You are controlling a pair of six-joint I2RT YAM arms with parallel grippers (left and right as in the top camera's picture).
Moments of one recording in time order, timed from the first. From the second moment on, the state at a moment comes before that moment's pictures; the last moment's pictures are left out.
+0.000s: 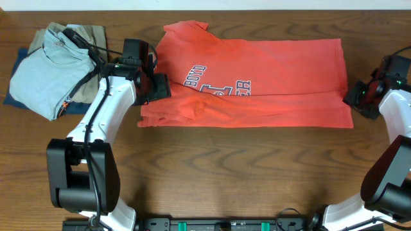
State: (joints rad) left arm -0.11 1.77 1.30 -0.77 0.17 -0.31; right arm -0.39 1.77 1.20 -0.65 -0.02 0.30
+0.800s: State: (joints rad) left arm -0.11 1.78 1.10 -0.72 0.05 -0.32; right arm -0.39 1.76 0.92 -0.40 0.08 0.30
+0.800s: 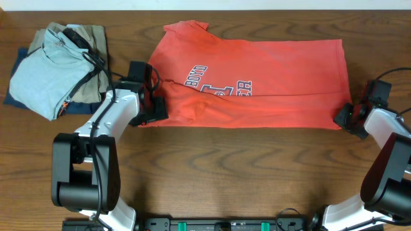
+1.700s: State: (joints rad) left arm -0.11 1.78 1.00 -0.68 -0.01 -0.32; right arm -0.40 1.76 0.92 -0.44 0.18 0.30
